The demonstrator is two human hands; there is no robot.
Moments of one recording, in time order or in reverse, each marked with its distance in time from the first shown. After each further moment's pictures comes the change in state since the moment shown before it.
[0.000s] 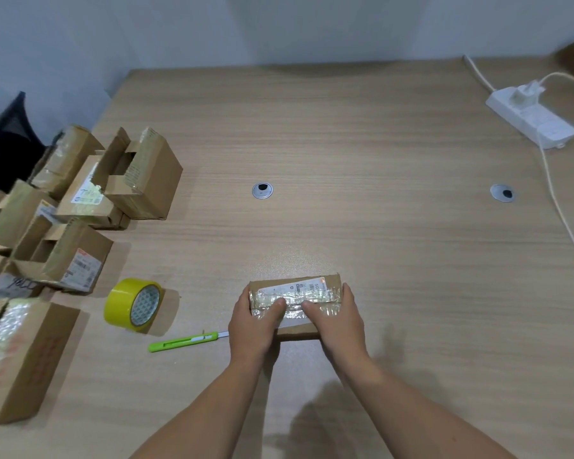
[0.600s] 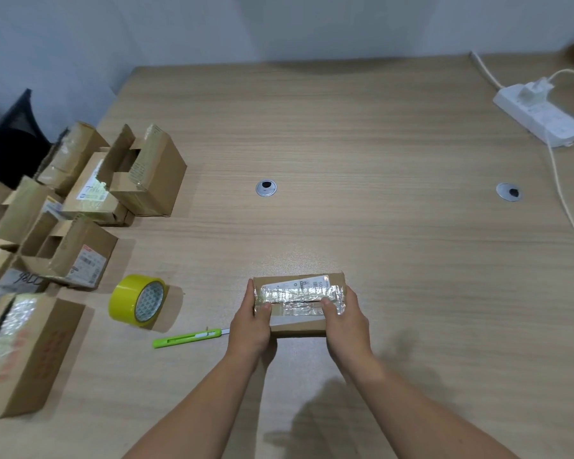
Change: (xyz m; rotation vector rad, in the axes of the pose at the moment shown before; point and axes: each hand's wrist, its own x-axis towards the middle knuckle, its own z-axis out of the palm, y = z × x) left_hand 0.011 -0.013 -0.007 0.021 -0.109 -0.022; right_hand -0.007 -0.002 -0.008 0.066 0.020 -0.080
